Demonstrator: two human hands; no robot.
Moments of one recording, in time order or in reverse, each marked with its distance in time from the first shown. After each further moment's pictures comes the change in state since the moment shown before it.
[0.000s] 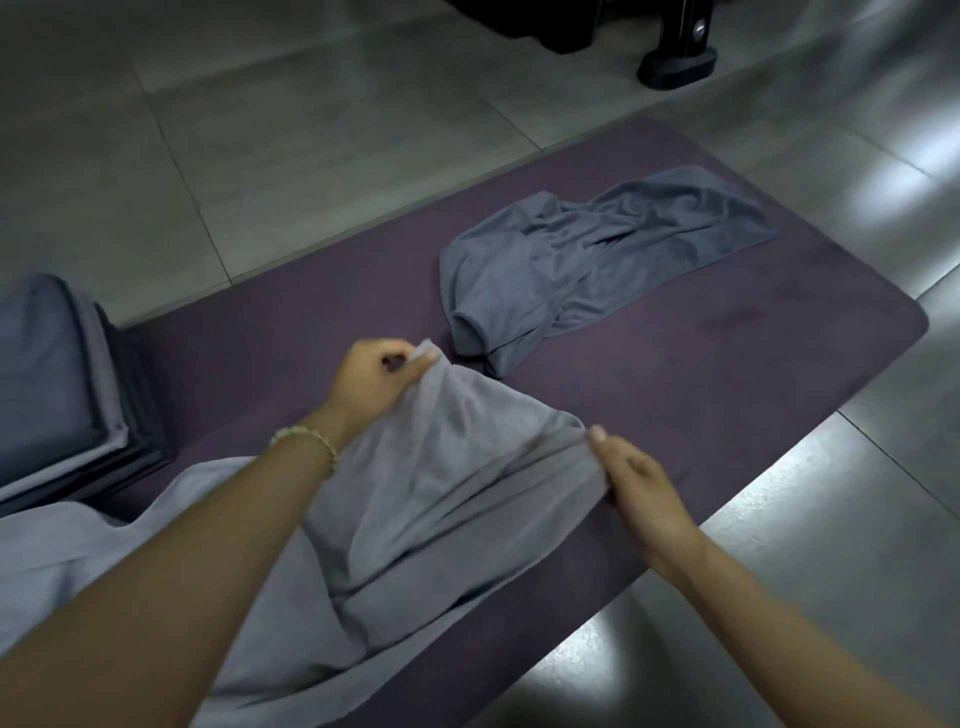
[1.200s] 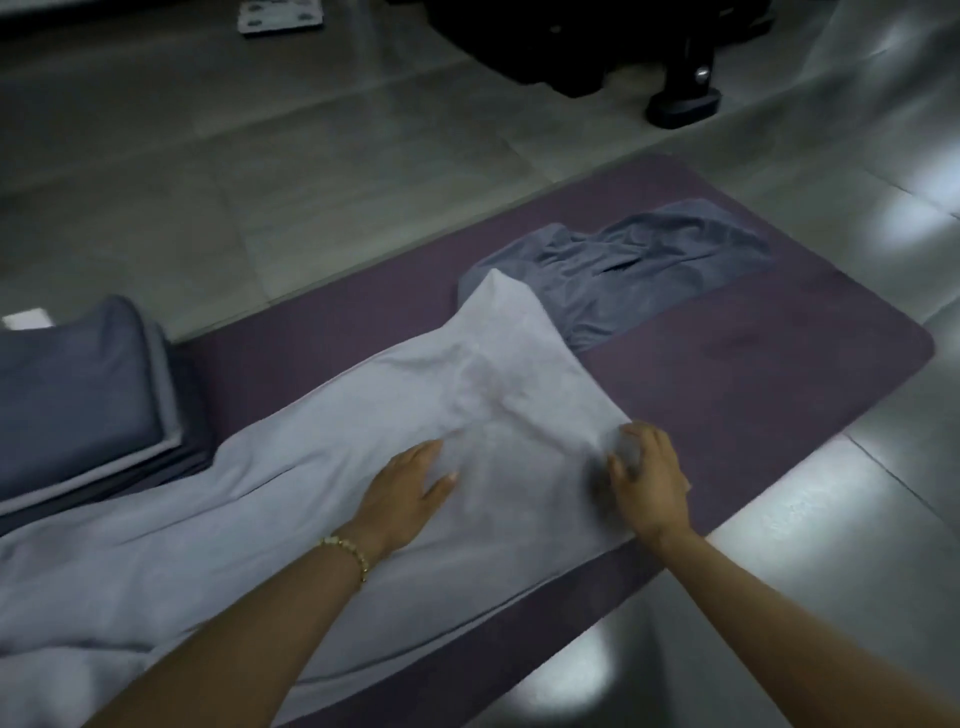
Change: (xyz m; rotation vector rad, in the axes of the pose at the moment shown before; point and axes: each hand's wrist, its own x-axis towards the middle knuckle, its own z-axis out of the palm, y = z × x) left_hand -0.095 -0.021 0.018 0.435 -0.346 -0.139; right_hand 0.024 0.012 -0.024 -0.834 0.320 -0.224
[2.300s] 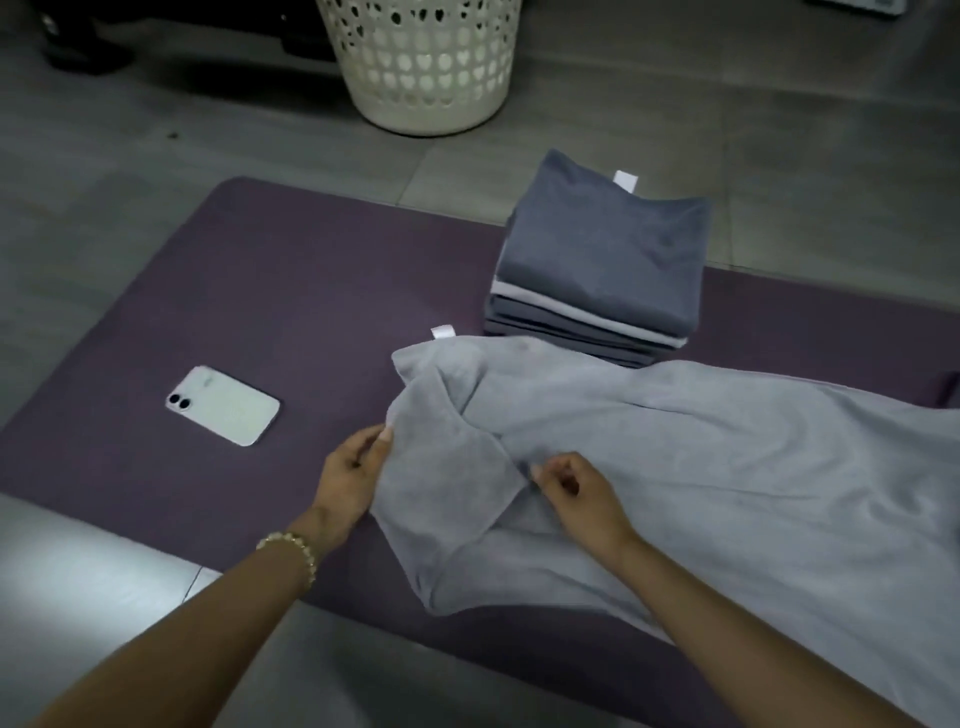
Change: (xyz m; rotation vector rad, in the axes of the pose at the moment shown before) left_hand -0.350 -0.284 -0.056 -0.964 1.010 -0.708; right_hand -0.245 -0.266 0.269 0.053 -0.963 -0.323
